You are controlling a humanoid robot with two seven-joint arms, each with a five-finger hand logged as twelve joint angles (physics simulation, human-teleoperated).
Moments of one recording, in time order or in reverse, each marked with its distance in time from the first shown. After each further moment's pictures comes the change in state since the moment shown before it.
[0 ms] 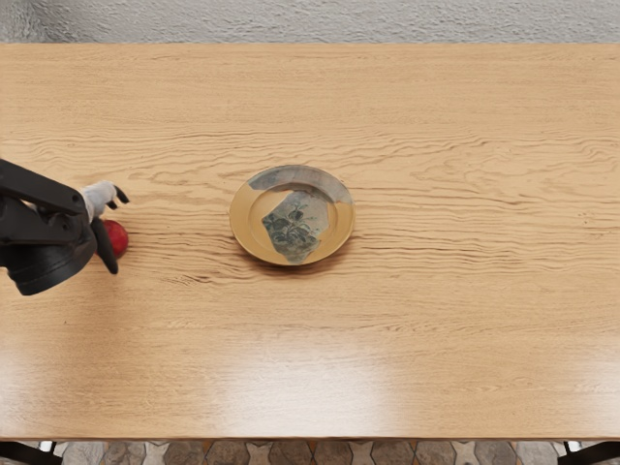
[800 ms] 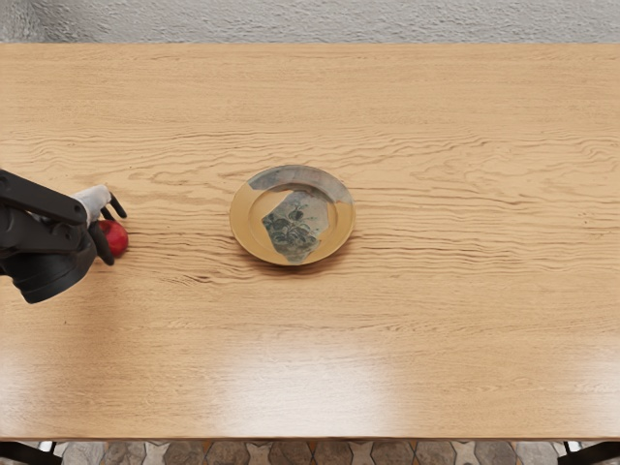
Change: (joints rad) left arm 0.069 -0.004 -0.012 0.056 0.008 0.030 0.000; right arm 0.000 0.000 0.000 0.000 0.000 0.000 0.000
